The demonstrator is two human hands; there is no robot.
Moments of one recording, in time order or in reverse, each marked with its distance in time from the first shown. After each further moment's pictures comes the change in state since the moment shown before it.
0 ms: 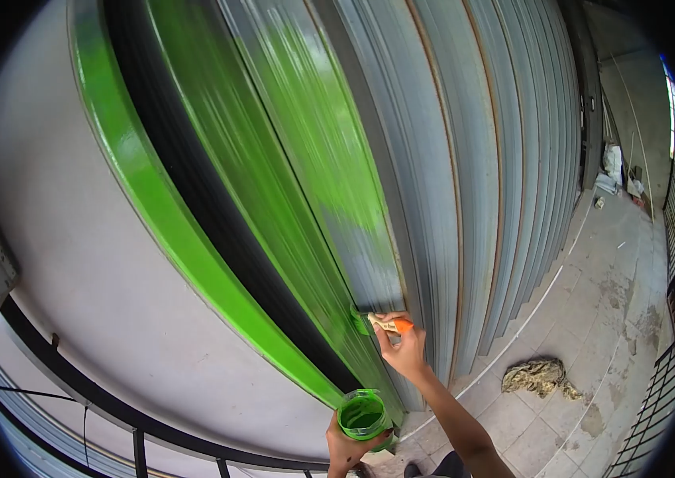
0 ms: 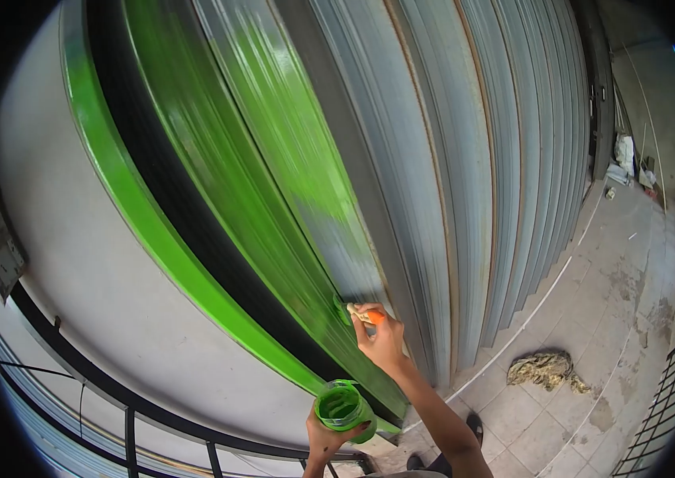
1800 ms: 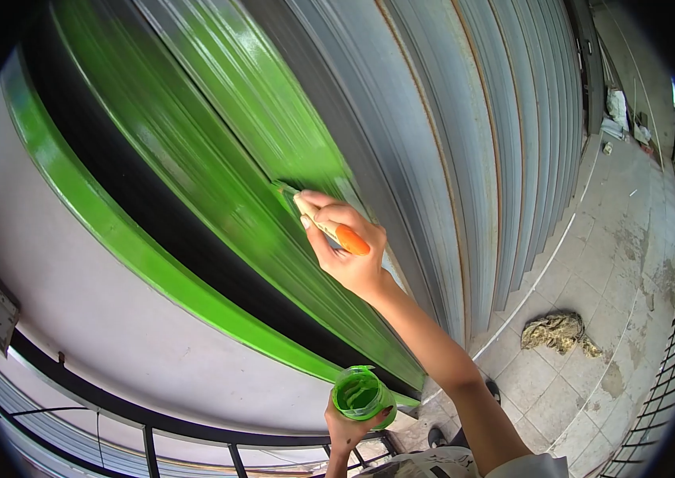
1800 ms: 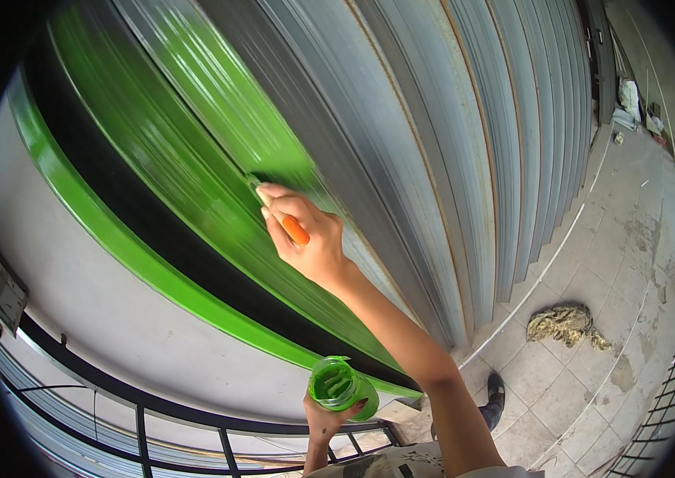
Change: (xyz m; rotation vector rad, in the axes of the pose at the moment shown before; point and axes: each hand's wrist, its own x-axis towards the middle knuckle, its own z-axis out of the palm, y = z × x) left_hand 0.000 -0.006 -0.002 0.028 -0.006 0.008; right_hand 0.144 -0.061 0.040 0.256 0.360 -0.391
